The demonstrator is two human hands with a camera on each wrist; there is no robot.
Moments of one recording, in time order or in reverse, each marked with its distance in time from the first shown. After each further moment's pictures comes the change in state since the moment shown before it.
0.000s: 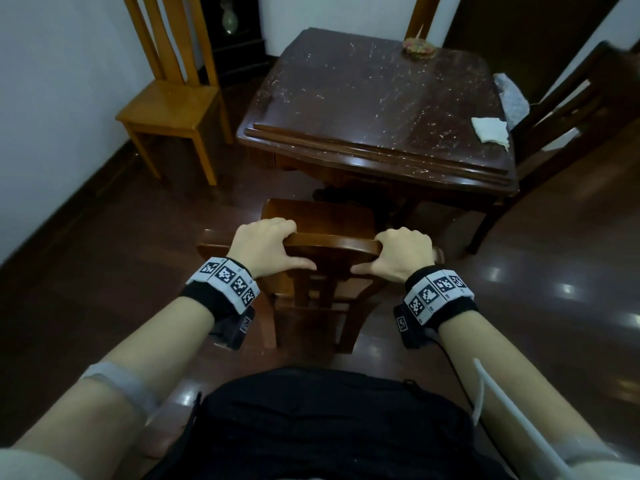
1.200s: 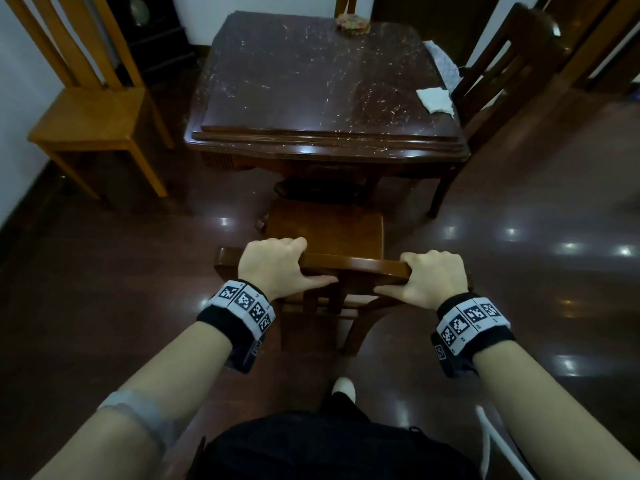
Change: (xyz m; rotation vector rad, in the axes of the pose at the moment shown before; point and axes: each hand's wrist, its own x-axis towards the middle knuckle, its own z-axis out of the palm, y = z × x) left_hand 0.000 0.020 0.007 0.098 0.066 0.244; right_hand -0.073 0.018 0.016 -0.144 0.011 0.187
